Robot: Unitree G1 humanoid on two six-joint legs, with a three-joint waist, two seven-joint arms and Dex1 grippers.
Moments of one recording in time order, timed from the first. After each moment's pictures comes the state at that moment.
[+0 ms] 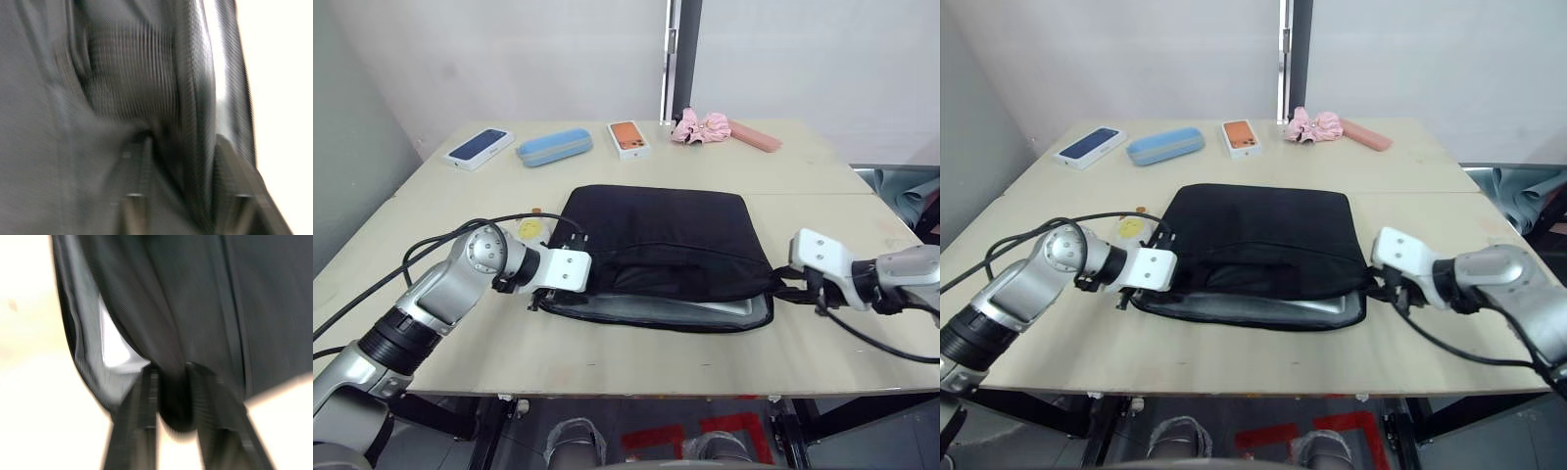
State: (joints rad) left arm -0.51 0.91 -0.34 -0.14 -0.02 0.21 -1.30; right arm -0.15 -1.17 -0.02 -0.31 0.39 0.55 0.97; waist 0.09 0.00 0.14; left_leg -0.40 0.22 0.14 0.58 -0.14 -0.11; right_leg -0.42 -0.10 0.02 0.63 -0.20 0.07
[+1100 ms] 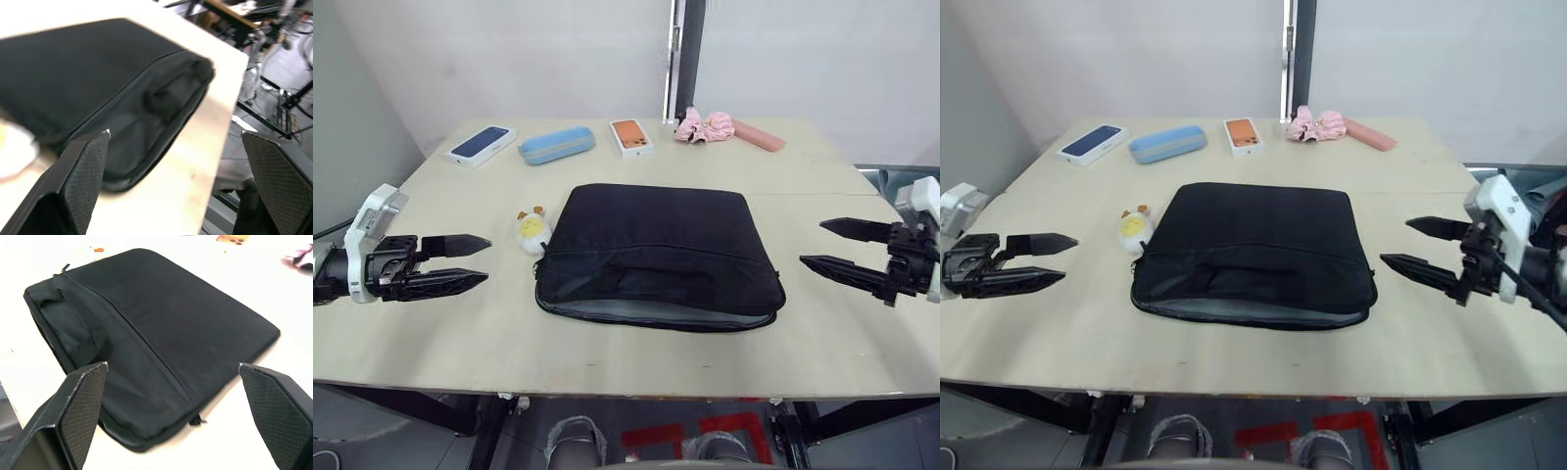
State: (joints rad) left arm -0.15 1.09 0.48 -0.03 -0.80 0.77 -1.54; right arm -0.02 -1.02 -0.63 -0.49 0.86 0.92 0.95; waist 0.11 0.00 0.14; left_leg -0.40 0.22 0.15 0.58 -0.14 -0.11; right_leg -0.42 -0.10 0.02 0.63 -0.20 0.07
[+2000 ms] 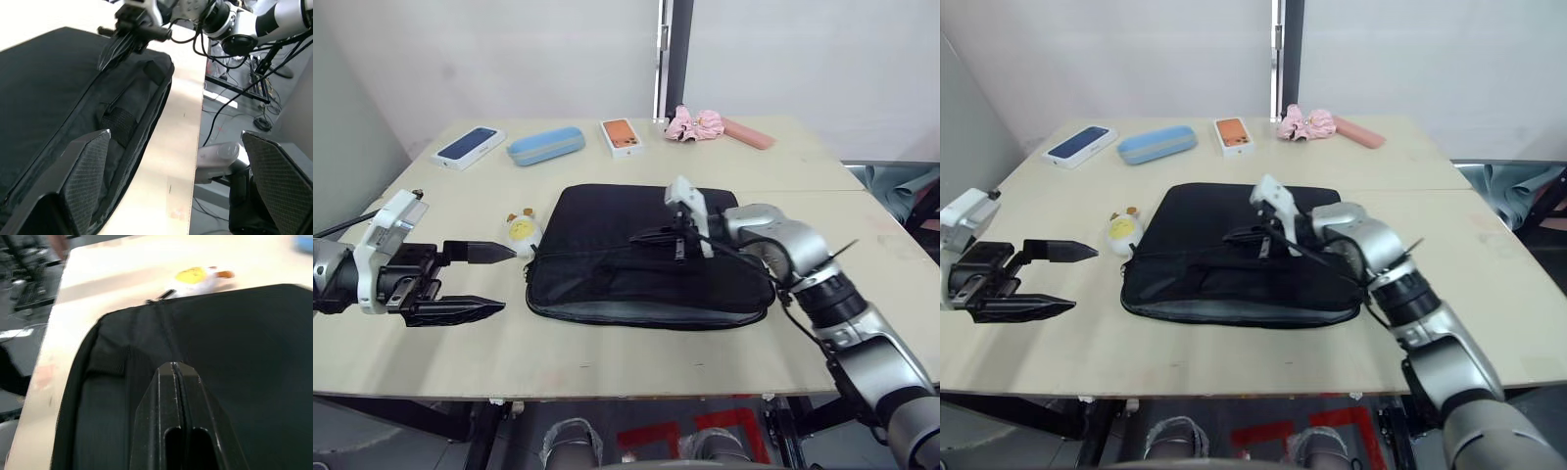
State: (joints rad) left arm -0.08 1.09 0.46 -0.19 -0.85 0.68 -1.54; right arm -0.80 -0.44 0.36 0.14 0.42 0.61 1.03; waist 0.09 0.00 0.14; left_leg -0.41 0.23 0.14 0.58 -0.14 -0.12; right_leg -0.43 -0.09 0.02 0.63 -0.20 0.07
